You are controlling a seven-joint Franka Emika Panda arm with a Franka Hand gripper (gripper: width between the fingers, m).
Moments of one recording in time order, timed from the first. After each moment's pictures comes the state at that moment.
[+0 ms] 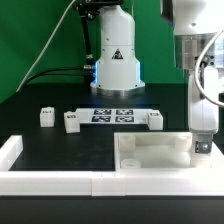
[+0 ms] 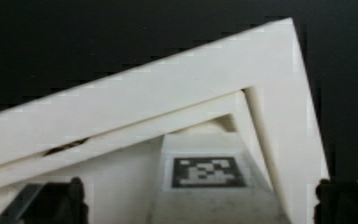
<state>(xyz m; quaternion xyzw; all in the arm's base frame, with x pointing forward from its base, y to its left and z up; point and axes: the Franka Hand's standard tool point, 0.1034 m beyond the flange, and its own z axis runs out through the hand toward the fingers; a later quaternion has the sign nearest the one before) 0.621 0.127 0.066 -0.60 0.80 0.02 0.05</state>
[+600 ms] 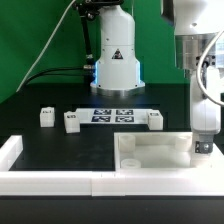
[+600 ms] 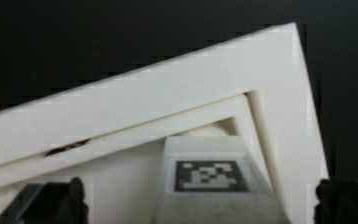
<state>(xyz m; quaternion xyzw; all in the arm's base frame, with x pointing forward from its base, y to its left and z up) 0.621 0.128 0.066 -0.60 0.79 0.02 0.05</state>
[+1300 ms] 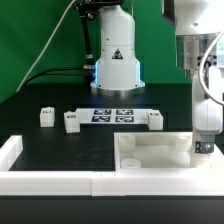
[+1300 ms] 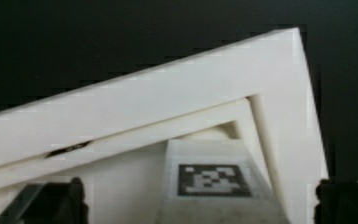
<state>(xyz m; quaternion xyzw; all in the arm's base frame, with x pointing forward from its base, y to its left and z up) 0.621 0.129 0.066 -0.61 0.79 0.02 0.05</state>
